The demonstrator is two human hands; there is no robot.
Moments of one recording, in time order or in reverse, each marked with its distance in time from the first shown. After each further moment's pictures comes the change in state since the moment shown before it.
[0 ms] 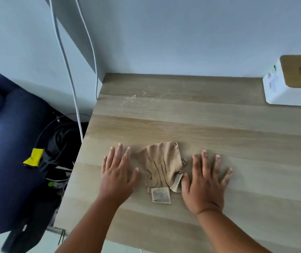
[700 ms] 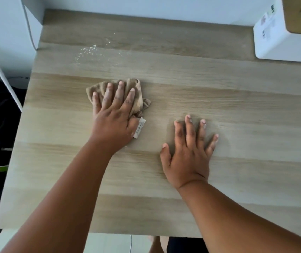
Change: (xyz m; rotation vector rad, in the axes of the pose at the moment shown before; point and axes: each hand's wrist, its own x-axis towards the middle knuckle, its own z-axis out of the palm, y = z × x) left_hand 0.089 0.063 0.021 0.088 -0.051 0.235; right_hand 0.000 0.001 0.007 -0.040 0.082 0.012
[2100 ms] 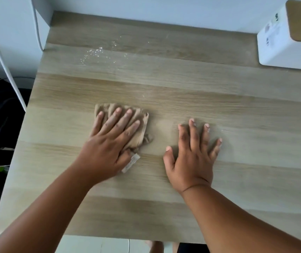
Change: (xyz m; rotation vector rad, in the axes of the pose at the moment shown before) left_hand -0.061 -0.036 0.004 0.115 -0.004 0.359; right_hand 0.000 -0.001 -0.003 0.003 -0.017 0.014
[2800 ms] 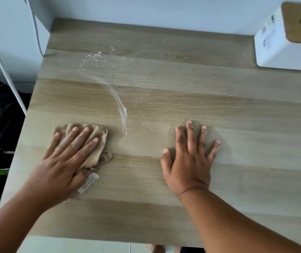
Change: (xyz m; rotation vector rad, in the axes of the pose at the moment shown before) left_hand -0.083 -0.053 -0.008 0.012 -0.008 -0.051; right_hand 0.001 -0.001 -0.001 -0.001 -0.004 -0.004
